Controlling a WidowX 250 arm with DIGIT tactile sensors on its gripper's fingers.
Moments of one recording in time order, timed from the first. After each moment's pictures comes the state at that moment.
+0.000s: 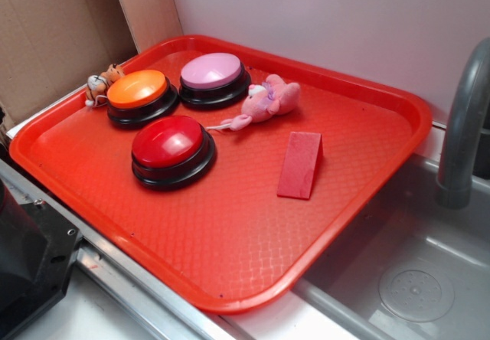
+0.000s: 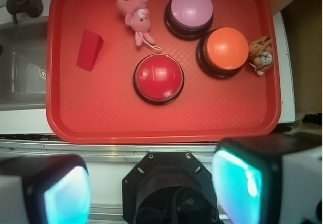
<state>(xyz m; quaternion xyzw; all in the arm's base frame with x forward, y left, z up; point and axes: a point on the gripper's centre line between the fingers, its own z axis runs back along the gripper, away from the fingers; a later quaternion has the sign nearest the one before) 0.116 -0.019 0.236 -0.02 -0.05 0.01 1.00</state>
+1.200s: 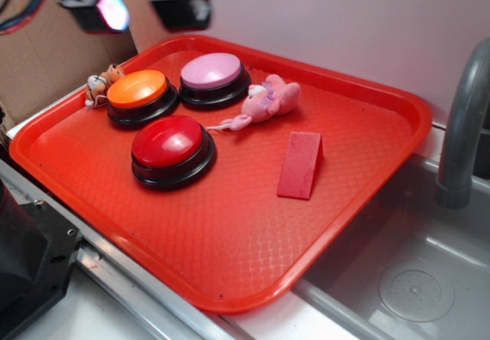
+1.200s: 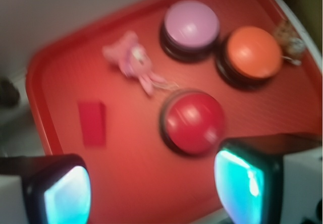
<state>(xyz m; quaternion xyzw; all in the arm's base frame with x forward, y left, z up) 0.211 -0.066 0.154 -0.03 -0.13 0.23 0.97</state>
